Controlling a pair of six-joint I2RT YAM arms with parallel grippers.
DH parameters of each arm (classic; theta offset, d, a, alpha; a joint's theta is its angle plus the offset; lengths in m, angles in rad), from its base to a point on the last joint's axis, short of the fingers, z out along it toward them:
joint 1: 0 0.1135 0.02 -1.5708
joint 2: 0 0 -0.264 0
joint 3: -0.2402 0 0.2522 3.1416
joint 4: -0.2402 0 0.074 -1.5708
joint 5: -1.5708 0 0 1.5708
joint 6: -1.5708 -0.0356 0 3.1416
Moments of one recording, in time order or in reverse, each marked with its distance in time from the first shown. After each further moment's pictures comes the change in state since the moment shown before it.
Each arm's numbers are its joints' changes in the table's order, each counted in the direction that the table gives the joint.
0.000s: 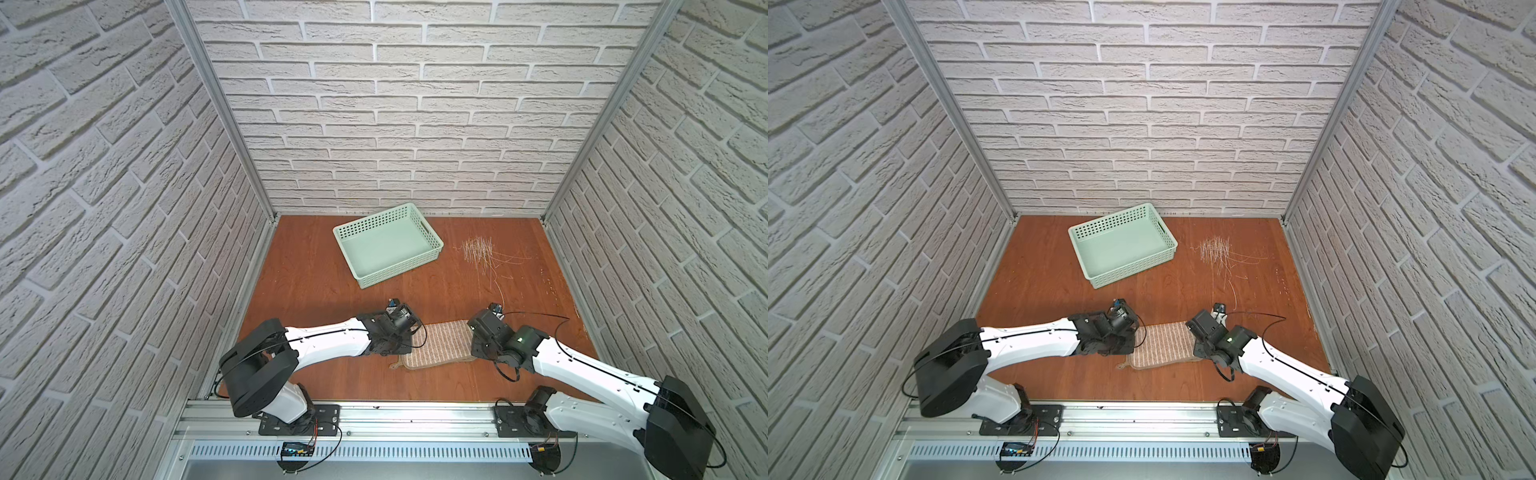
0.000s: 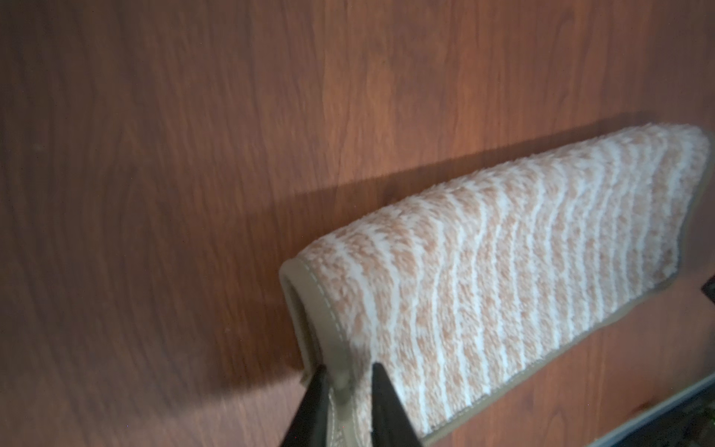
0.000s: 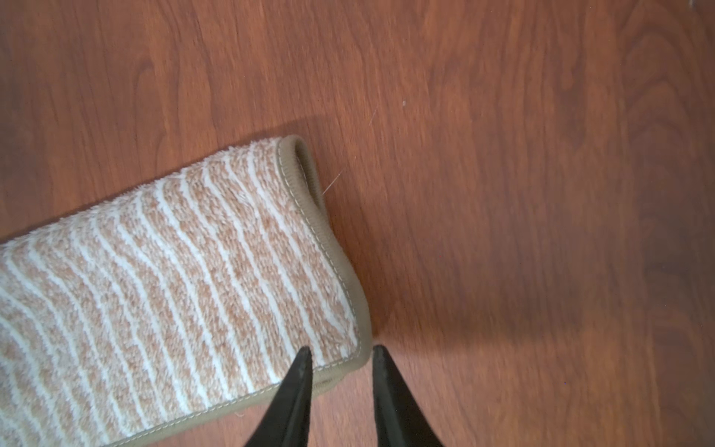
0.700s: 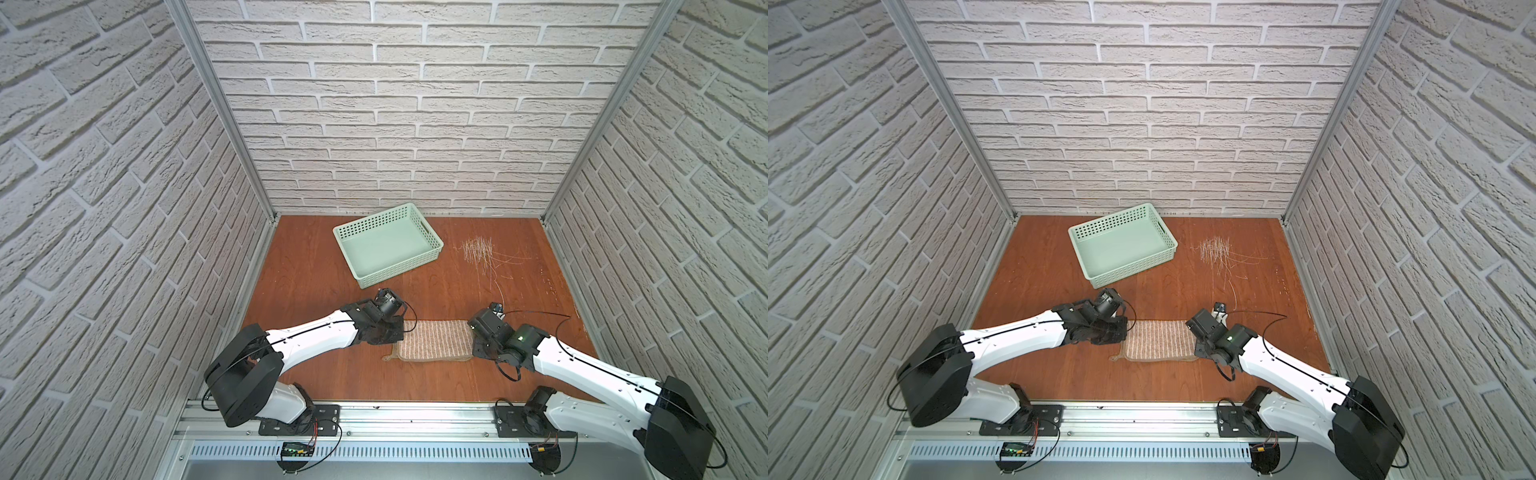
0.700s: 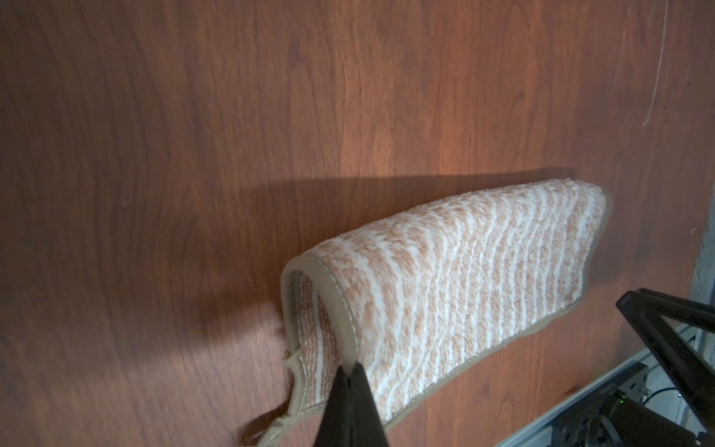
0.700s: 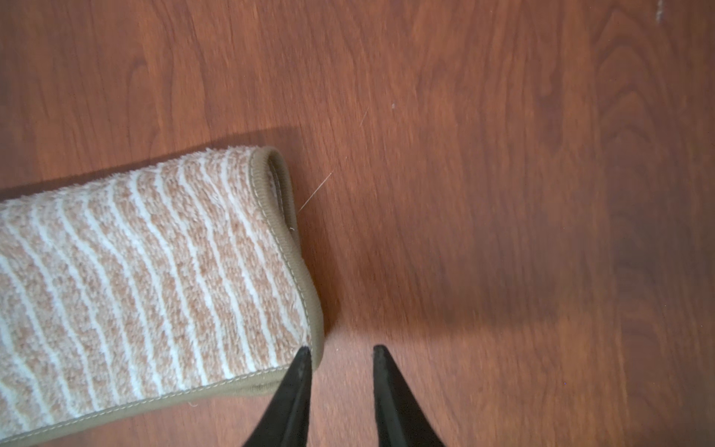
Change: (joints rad) left arm 0.153 -0.079 0.001 -0.023 -0.108 -0.062; right arm 0.000 0.024 -0.023 -0.022 0.001 0.027
